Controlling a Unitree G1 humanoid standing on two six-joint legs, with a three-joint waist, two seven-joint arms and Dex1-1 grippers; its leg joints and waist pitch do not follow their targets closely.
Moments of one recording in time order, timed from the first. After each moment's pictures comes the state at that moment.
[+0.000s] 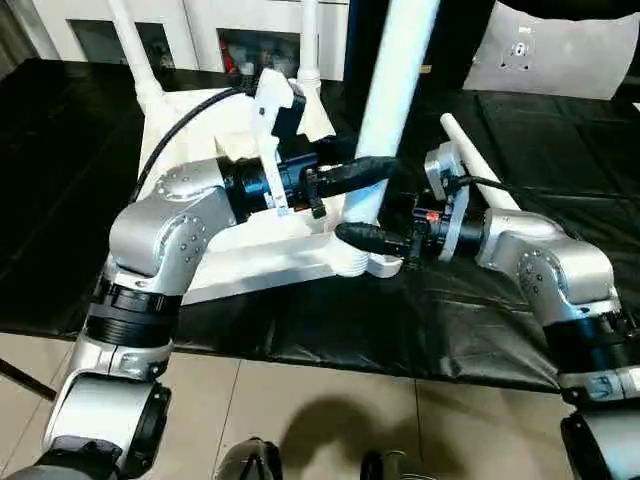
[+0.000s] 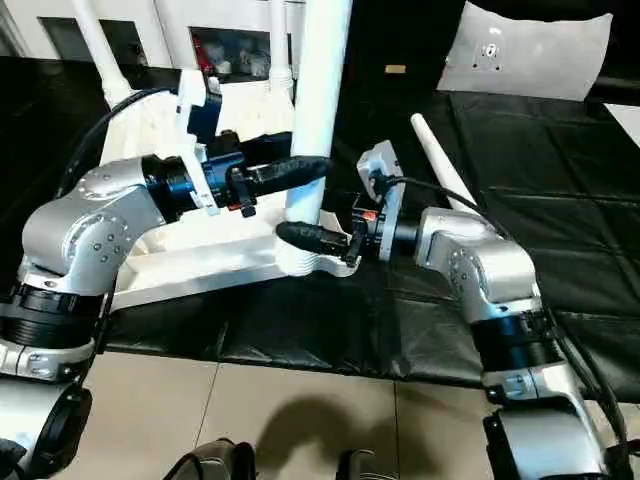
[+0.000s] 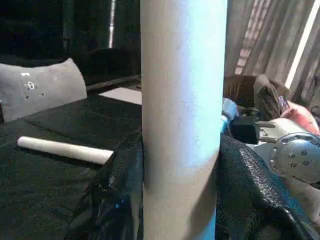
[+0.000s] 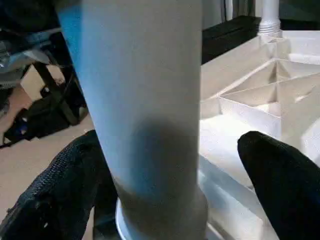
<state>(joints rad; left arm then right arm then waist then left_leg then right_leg) -0.75 0.30 -0.09 0.05 -0.53 0.57 -0.89 -0.64 -0.39 0.10 0.22 0.50 0.59 1.04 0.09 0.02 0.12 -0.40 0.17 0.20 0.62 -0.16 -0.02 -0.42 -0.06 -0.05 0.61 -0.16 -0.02</state>
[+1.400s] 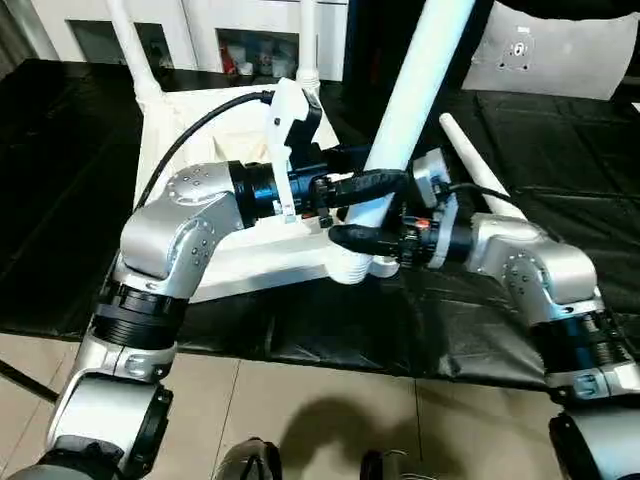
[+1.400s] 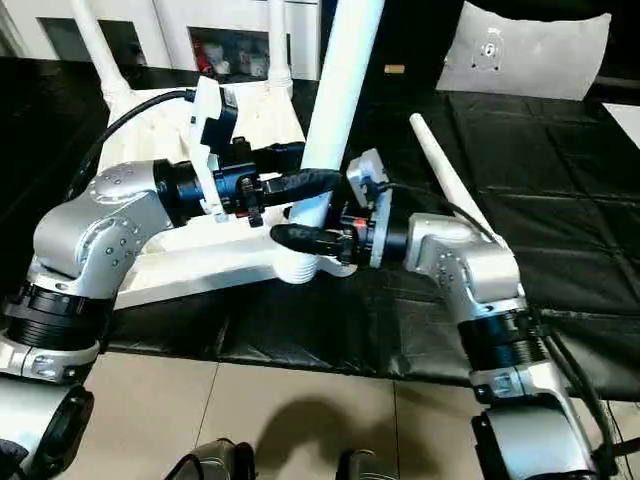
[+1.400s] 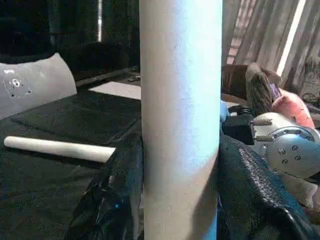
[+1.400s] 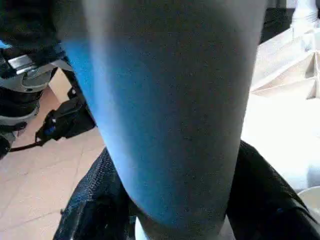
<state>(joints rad) -0.75 0.28 -0.11 0.06 -0.50 0.55 -0.93 -0.65 -0.35 0.11 0.26 0.50 0.61 1.11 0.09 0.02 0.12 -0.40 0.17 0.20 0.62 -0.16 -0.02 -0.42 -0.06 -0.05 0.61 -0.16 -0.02</state>
